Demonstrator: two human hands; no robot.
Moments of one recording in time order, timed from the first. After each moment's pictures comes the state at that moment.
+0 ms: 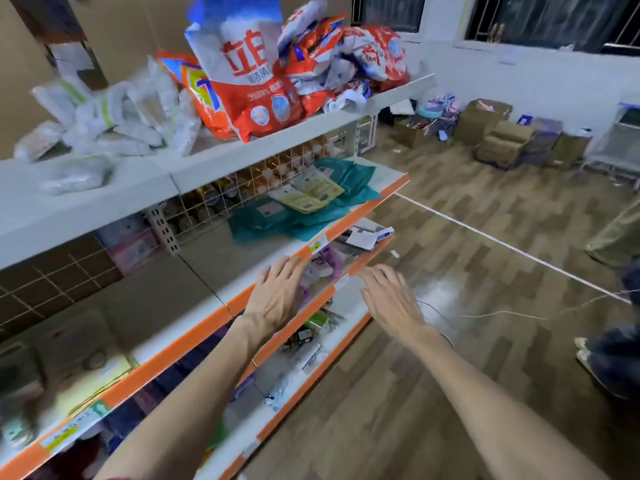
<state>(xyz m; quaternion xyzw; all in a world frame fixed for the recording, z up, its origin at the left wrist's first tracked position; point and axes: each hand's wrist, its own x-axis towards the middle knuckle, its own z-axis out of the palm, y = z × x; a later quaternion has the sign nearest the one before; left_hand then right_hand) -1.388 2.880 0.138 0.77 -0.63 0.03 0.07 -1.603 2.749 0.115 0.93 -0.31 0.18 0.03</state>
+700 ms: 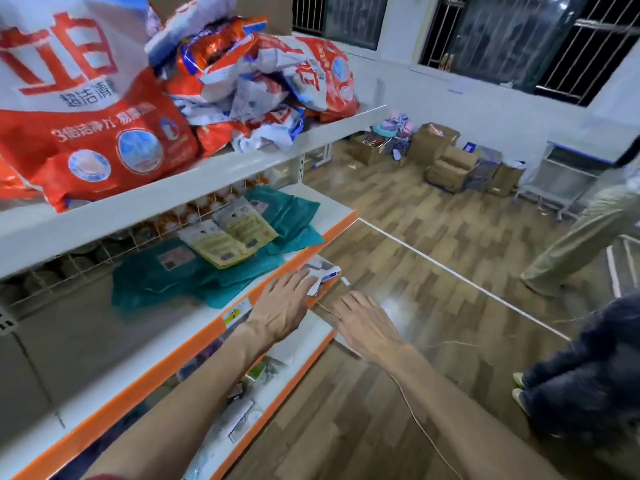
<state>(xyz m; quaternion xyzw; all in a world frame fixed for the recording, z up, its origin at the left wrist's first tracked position) -1.401 2.590 0.107 0.71 -0.69 -0.01 0.13 -1.601 2.516 0.110 0.95 -0.27 0.11 0.06</state>
